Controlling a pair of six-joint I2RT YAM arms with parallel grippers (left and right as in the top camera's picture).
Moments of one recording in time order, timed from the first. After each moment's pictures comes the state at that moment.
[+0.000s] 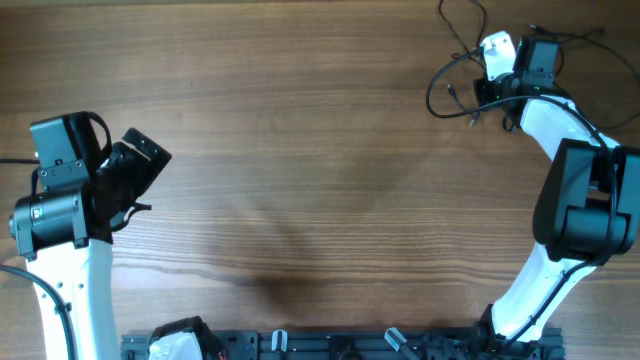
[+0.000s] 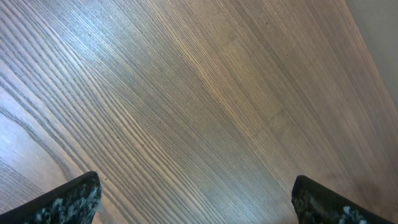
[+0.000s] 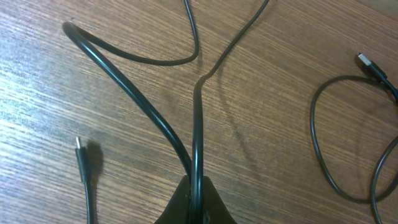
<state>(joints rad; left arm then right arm) 0.25 1.13 1.20 -1.09 0.03 -0.67 -0.15 2.06 1.33 -0.10 -0.10 -0.49</state>
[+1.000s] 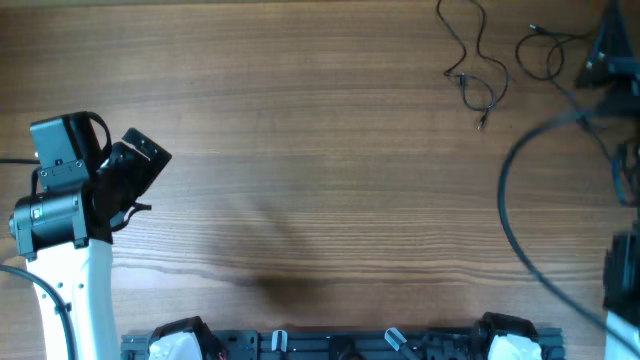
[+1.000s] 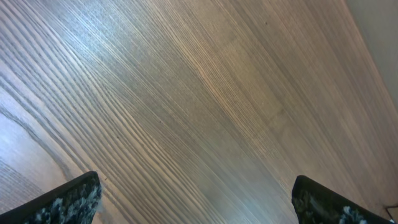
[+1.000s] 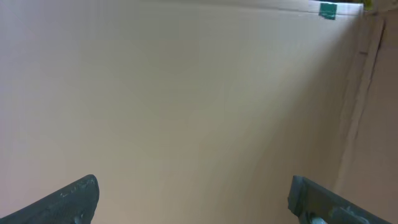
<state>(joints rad) 0.25 1.13 1.20 -1.09 0.03 -0.67 -0.20 0.91 1.33 -0.21 -0.14 0.01</state>
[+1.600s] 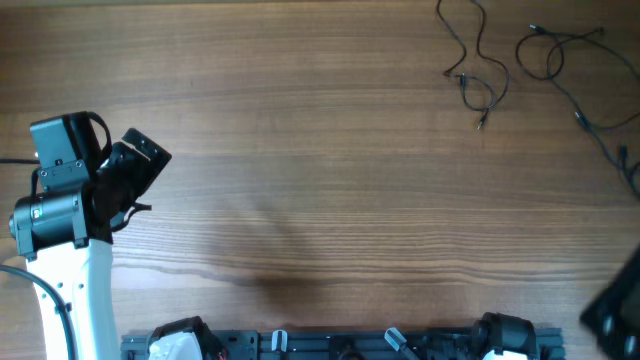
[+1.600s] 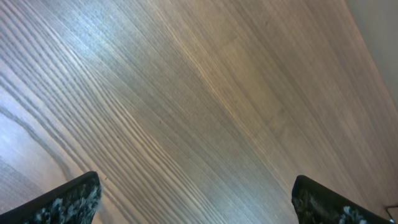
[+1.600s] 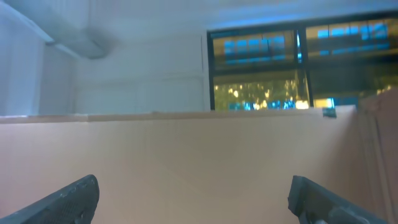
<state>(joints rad) 0.25 1.13 1.20 -1.09 0.03 -0.67 -0.20 0.38 1.30 -0.29 -0.22 0.21</state>
